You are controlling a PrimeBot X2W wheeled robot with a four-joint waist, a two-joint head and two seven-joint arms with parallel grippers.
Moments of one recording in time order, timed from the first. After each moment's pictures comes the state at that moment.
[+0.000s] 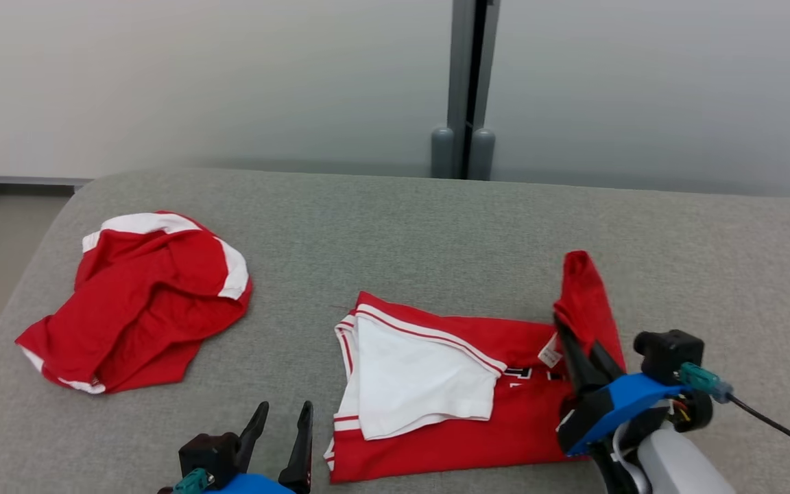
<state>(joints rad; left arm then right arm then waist) -0.10 0.06 -0.28 0.61 -0.39 -0.13 -0.26 -0.33 -0.10 0.23 0.64 0.41 0.13 -0.26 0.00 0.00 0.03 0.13</state>
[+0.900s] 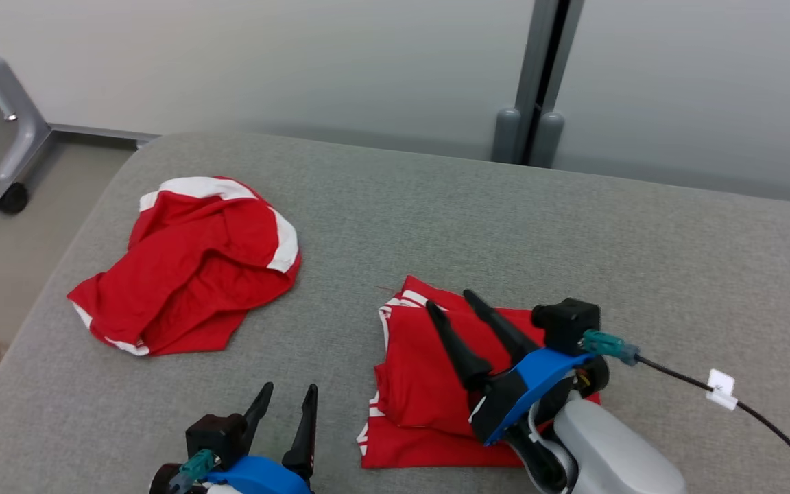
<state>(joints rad) -0.14 0.06 -0.31 0.62 -0.36 -0.13 -0.26 -0.50 -0.05 0.66 0.68 0.71 0.13 -0.26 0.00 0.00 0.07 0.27</state>
